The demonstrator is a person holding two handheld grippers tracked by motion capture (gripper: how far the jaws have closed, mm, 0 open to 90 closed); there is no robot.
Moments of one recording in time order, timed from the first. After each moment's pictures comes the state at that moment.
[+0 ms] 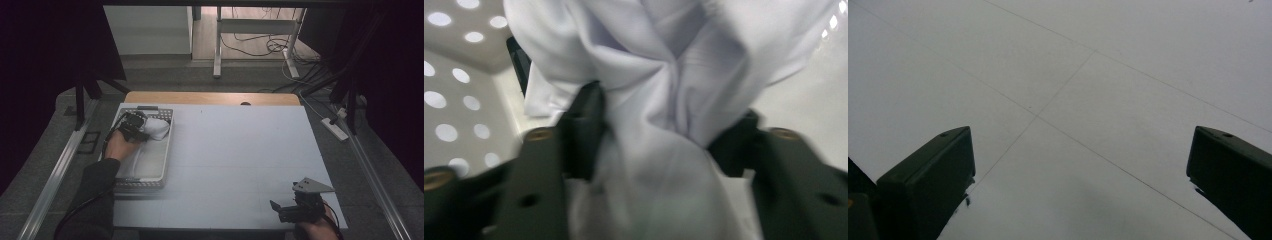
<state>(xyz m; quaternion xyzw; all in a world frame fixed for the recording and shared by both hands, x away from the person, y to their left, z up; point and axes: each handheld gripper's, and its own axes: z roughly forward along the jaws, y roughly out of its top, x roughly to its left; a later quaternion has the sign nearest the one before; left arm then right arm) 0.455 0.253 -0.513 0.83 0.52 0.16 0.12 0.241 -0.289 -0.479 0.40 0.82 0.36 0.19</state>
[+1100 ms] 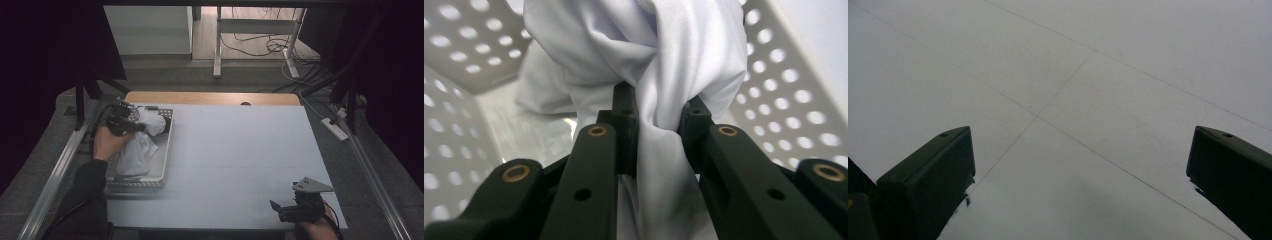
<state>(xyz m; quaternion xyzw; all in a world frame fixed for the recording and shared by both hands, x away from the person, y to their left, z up) 0.431 0.283 -0.449 0.79 0.53 0.07 0.29 0.242 -0.289 -0.479 0.40 0.82 0.36 0.19</state>
